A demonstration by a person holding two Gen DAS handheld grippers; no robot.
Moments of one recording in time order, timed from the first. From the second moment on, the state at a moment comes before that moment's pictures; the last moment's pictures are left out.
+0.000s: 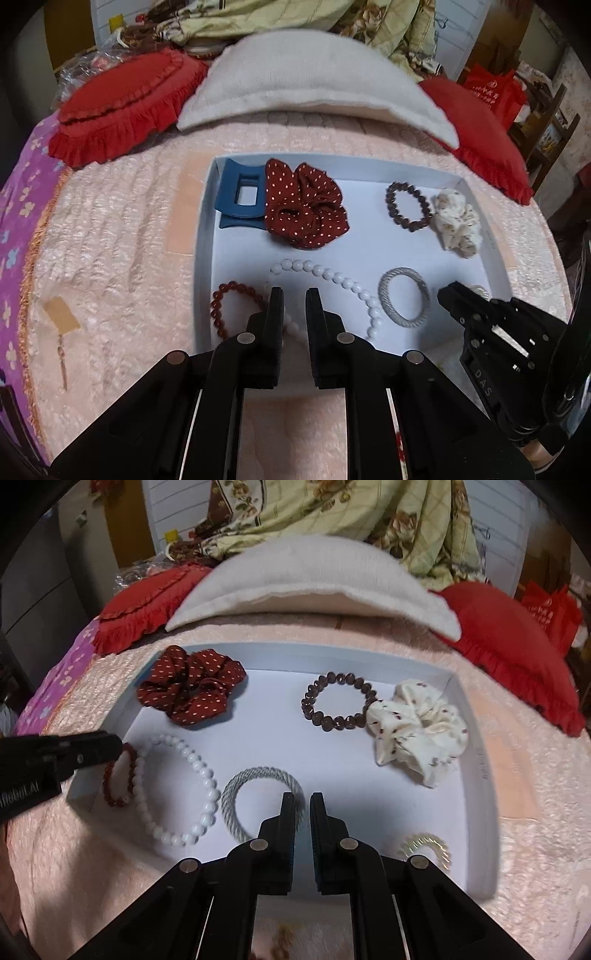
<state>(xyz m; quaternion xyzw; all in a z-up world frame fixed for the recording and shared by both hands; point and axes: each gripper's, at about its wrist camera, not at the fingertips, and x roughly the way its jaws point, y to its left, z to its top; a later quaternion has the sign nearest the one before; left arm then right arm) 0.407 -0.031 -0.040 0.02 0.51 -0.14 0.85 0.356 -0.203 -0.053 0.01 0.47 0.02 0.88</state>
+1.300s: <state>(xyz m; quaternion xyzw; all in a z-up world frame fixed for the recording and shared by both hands) 0.152 -0.002 0.004 0.04 0.41 -0.05 0.91 0.123 -0.198 0.000 0.03 0.39 -0.02 0.92</state>
